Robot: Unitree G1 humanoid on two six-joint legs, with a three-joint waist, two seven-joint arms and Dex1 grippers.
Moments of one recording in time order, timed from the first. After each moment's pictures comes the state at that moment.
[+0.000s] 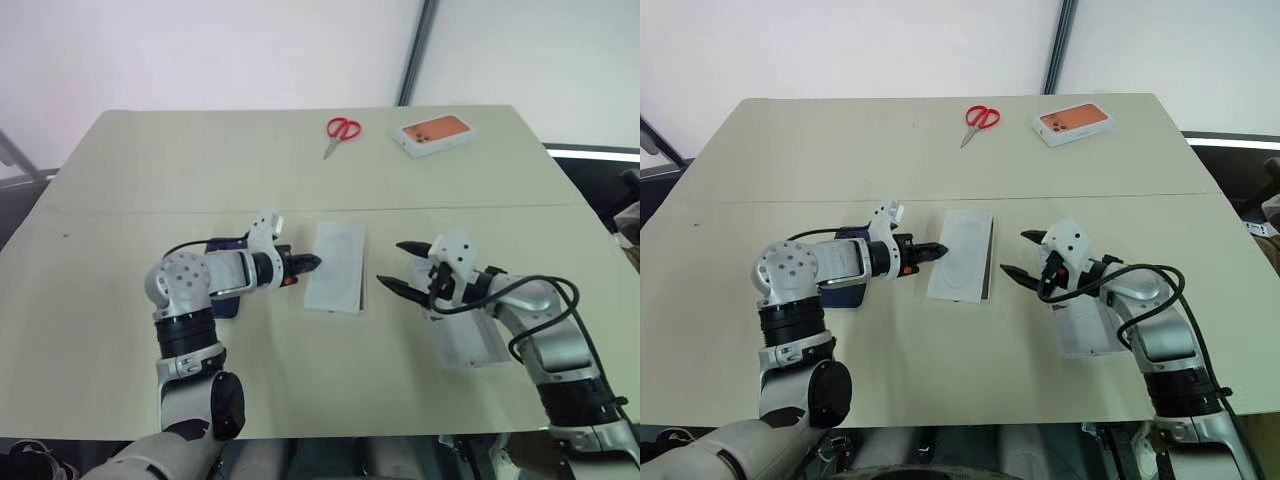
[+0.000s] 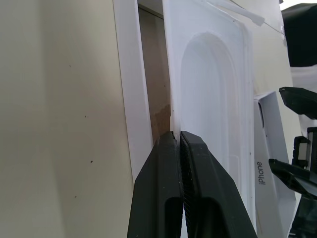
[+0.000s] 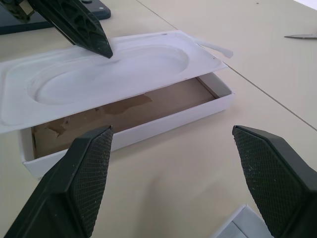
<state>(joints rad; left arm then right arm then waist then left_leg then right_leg) -0.69 0.02 0.41 -0.01 -0.76 1.56 -0.01 -0.25 -0.60 0.01 -0.08 0.25 0.24 0.87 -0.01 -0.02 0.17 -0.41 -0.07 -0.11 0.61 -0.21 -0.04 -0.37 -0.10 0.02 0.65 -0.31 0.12</state>
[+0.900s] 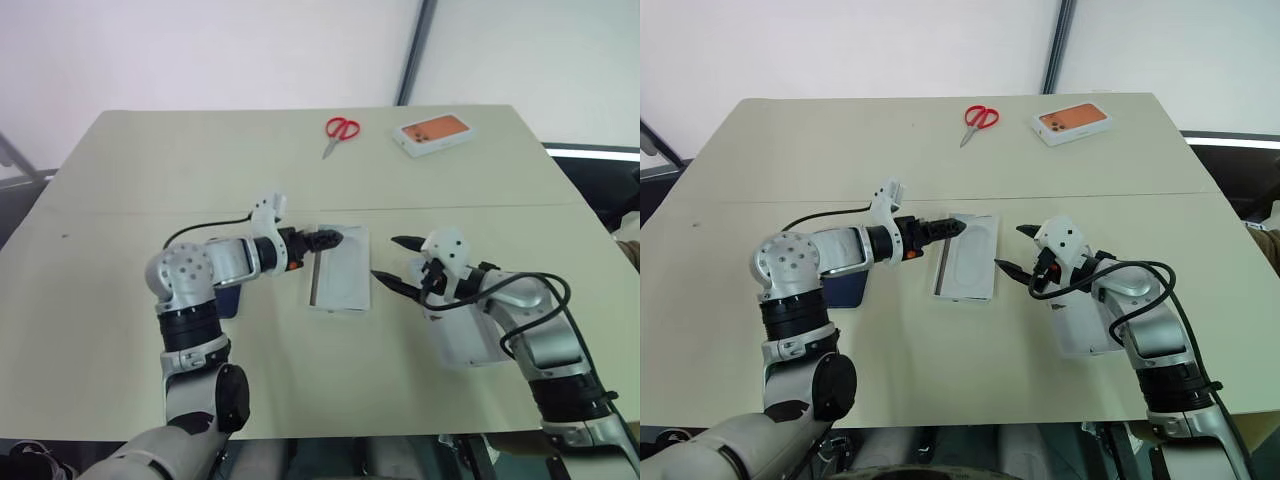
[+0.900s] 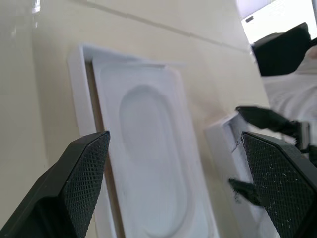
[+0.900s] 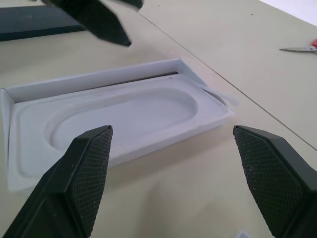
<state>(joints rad) -0.77 -0.01 0.46 -0.08 -0.76 1.52 -0.09 -0.29 -0.57 0.03 -0.08 0.23 0.24 0.84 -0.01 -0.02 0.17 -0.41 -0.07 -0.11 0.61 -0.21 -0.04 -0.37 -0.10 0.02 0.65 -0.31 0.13</state>
